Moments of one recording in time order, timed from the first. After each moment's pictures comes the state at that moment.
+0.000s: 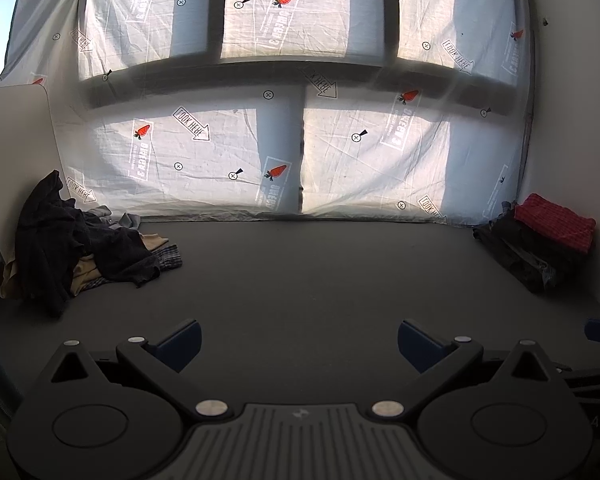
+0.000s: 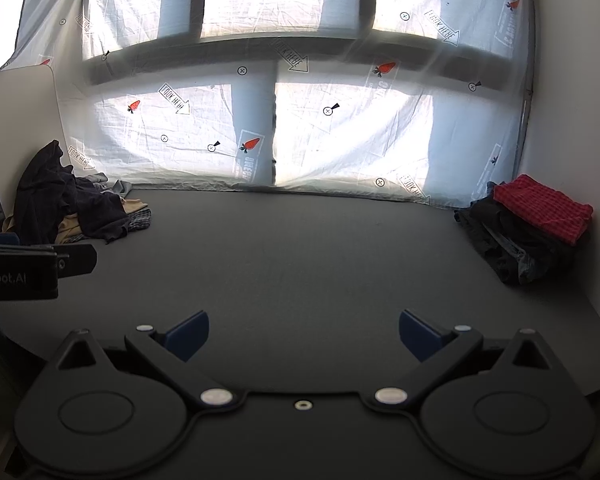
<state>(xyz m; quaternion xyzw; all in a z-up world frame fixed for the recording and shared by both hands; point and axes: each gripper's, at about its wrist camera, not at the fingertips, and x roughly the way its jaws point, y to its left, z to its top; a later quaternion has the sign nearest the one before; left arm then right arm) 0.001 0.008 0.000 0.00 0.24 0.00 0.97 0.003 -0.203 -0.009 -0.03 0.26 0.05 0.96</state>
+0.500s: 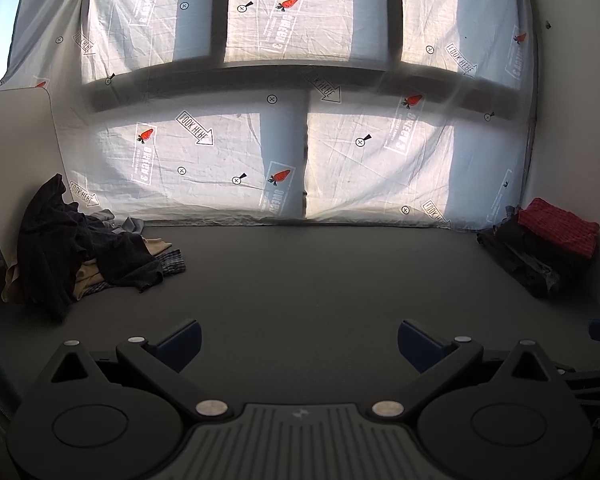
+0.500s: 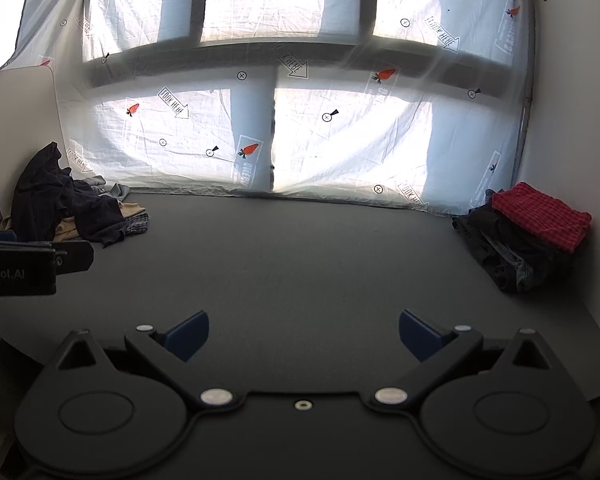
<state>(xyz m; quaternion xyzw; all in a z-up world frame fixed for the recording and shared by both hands) 0.006 0.007 0.005 0.00 0.24 0.01 0.97 0.004 -0.201 -0.007 -0.03 0.25 0.04 0.97</state>
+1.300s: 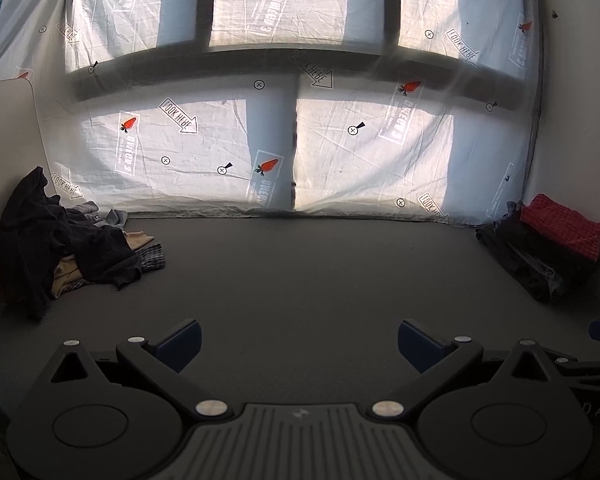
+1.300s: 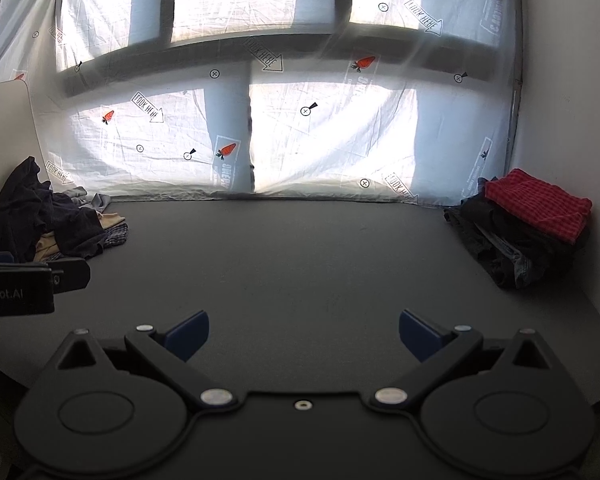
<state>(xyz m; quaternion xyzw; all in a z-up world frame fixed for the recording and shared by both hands) 0.069 -0.023 -0.002 -0.01 0.26 0.00 0.96 0.061 -0.236 -0.010 -0.01 0.26 0.03 0.96</state>
